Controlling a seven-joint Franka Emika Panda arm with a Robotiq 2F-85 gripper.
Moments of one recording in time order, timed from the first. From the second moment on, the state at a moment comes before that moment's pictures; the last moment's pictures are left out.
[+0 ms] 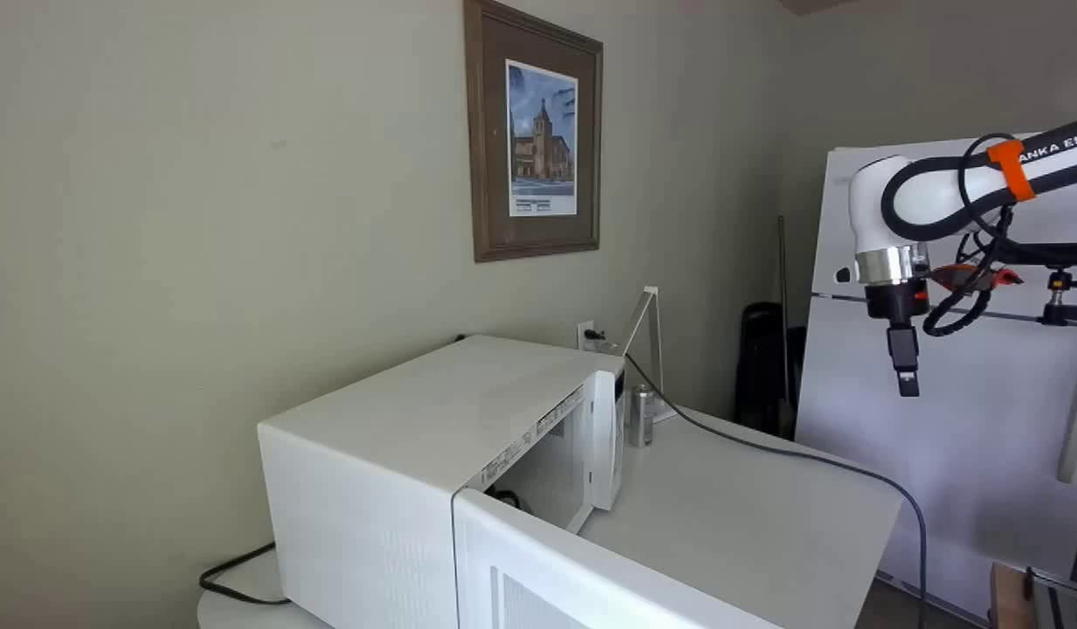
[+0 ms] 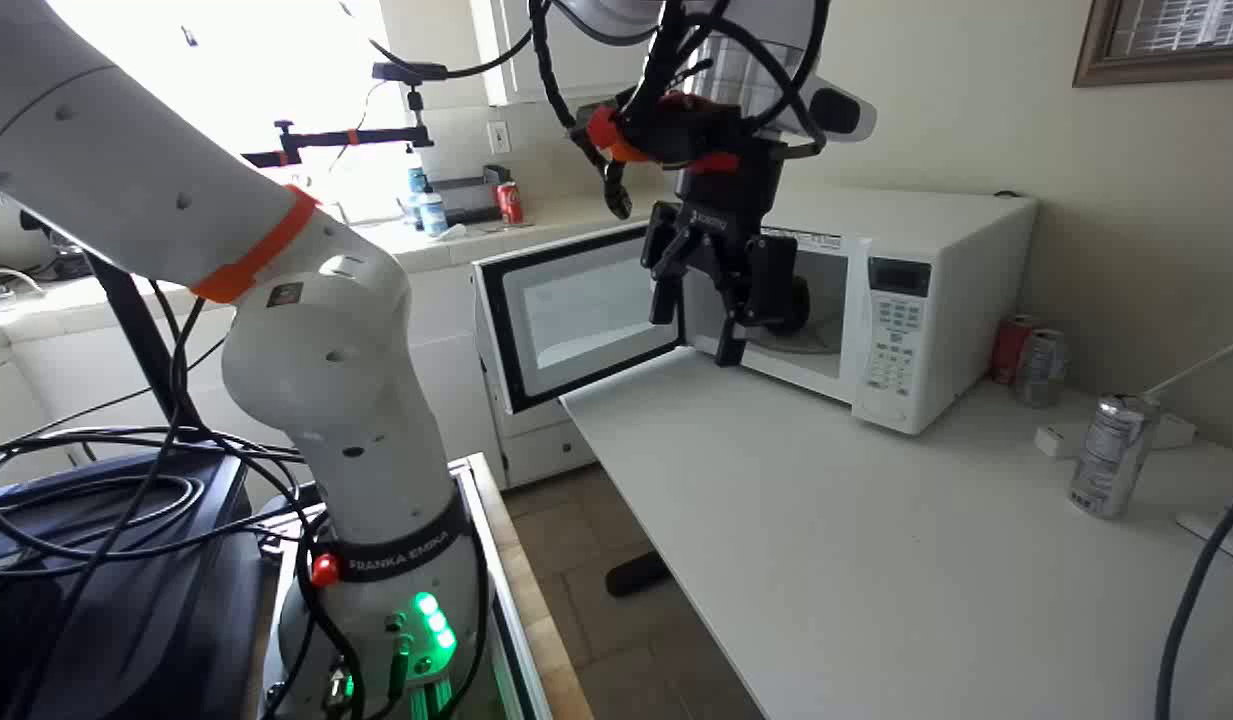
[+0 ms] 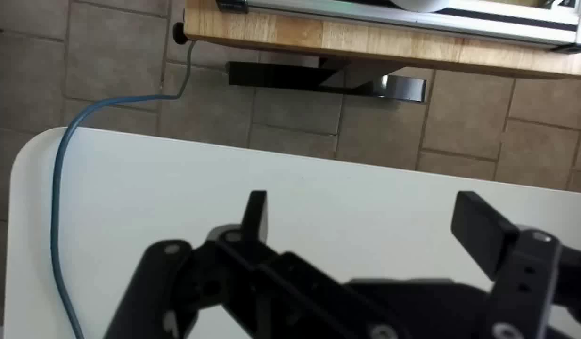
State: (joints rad) arm -0.13 -0.66 -0.24 -2.58 -0.19 1.70 -0.37
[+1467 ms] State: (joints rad) arm 0.24 -0.38 0.16 -2.12 -0.18 1.44 -0.40
